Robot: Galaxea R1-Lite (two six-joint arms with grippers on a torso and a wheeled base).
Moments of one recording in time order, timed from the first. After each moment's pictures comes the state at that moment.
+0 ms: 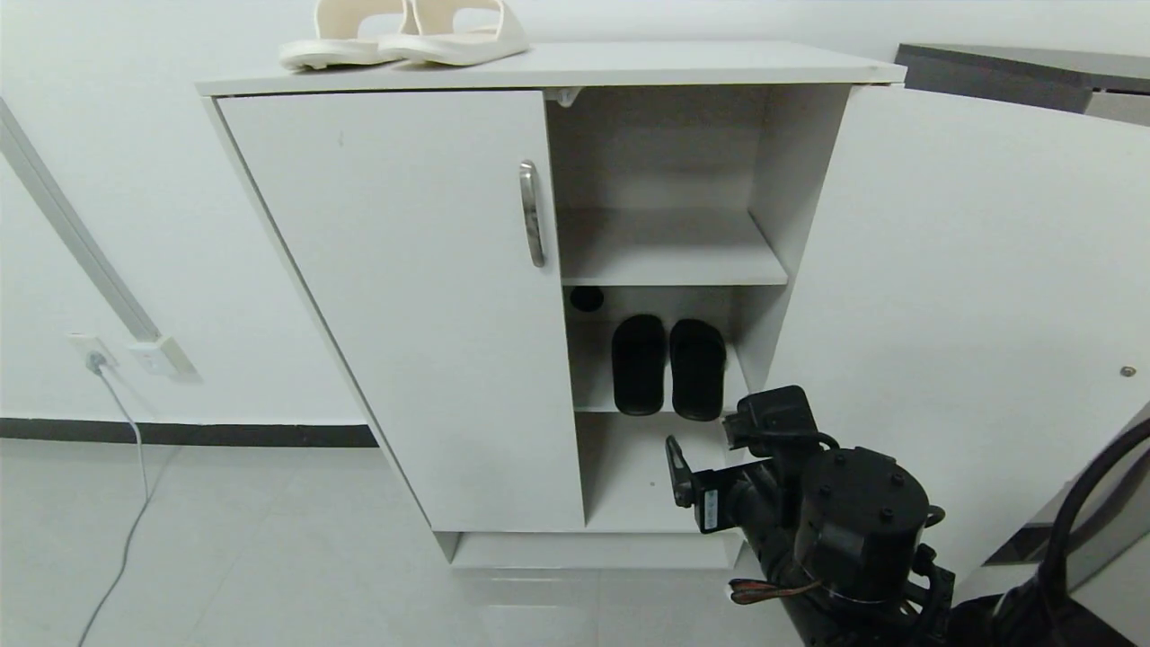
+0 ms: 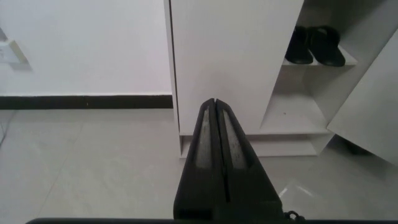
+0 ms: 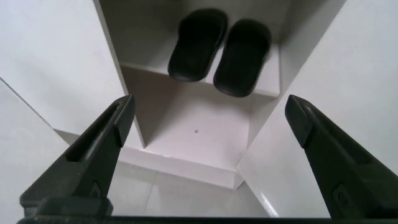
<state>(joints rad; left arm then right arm) 0.00 0.00 0.00 0.00 0.00 -0.01 0.92 1.96 -0.59 -1.33 -0.72 -0.01</state>
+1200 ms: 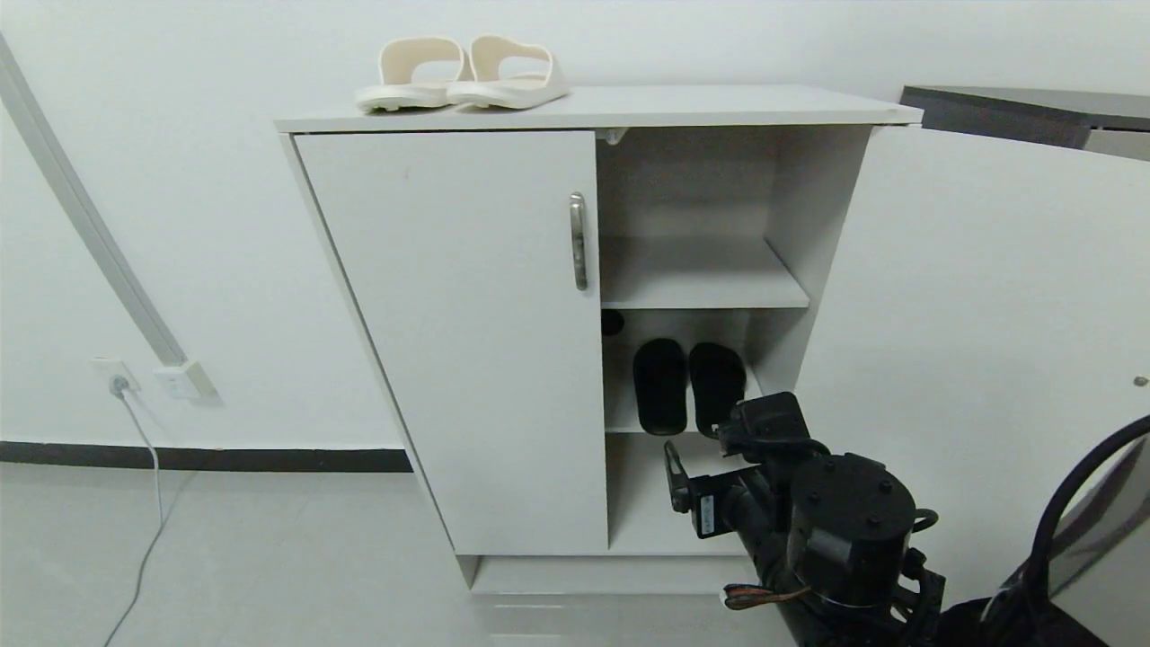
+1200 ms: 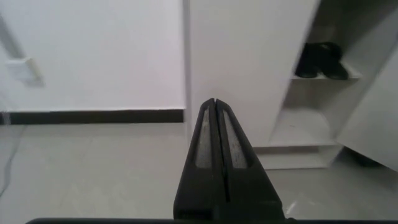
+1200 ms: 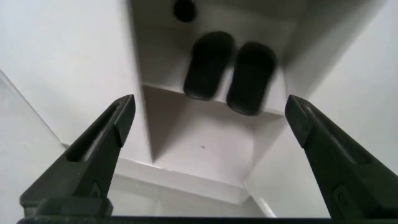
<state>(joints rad) 0.00 0.00 0.00 0.00 0.00 -0.01 0.90 1.99 -0.59 -1.33 -0.72 -0.01</state>
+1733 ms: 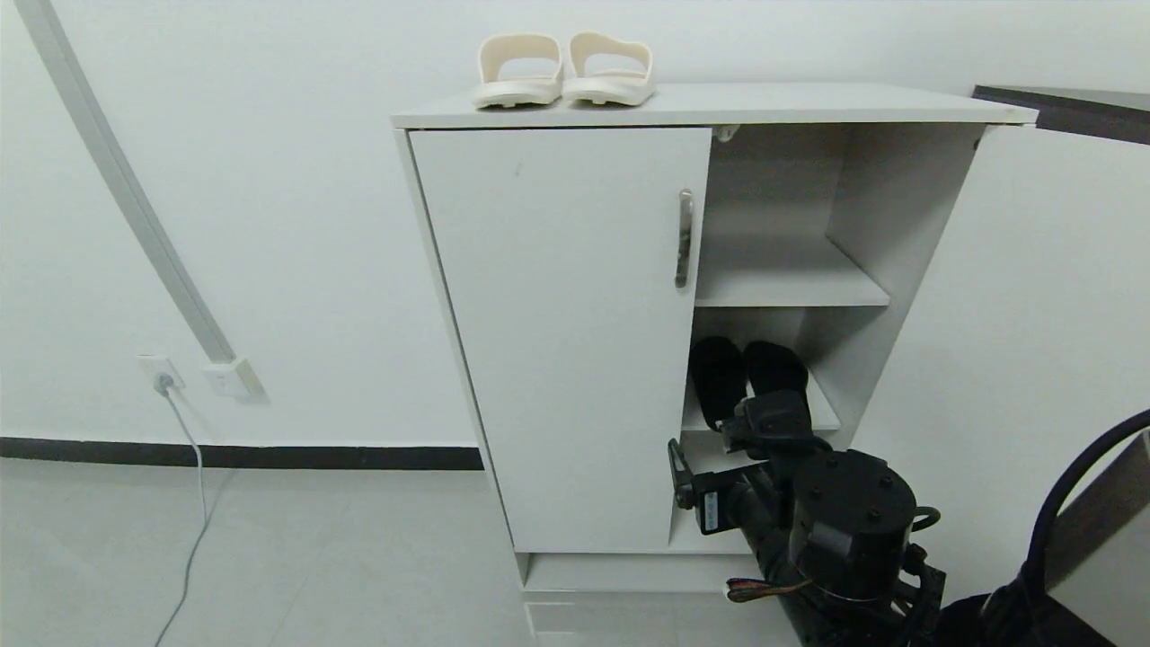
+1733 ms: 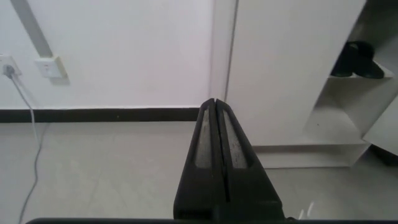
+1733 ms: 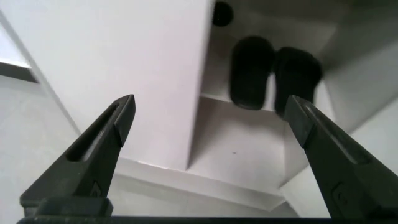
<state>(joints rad) 0.00 0.00 0.00 0.00 0.00 -0.01 0.90 1.99 -0.59 -1.34 -0.72 -0.01</state>
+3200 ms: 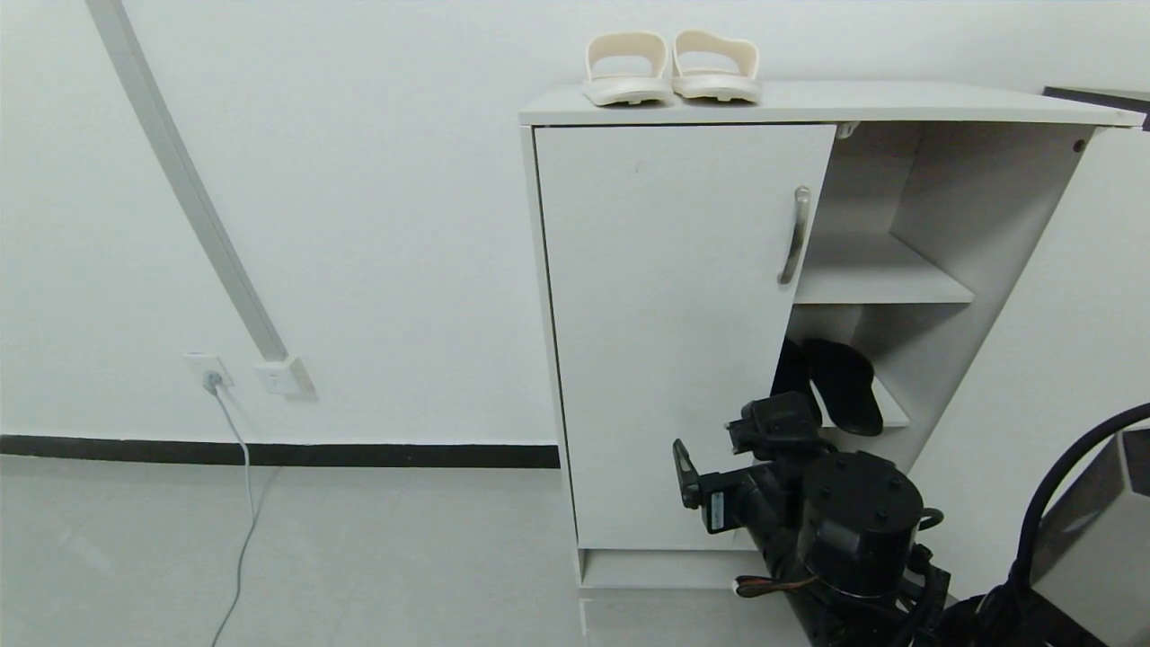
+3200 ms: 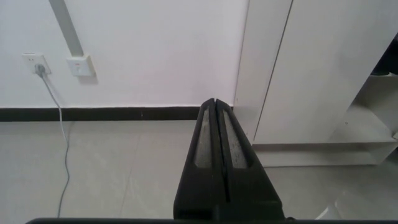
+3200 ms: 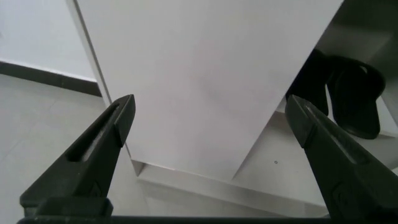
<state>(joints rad) 0.00 0.00 0.00 0.00 0.00 -0.01 0.87 2.01 -0.56 -1.39 -0.69 -0.02</state>
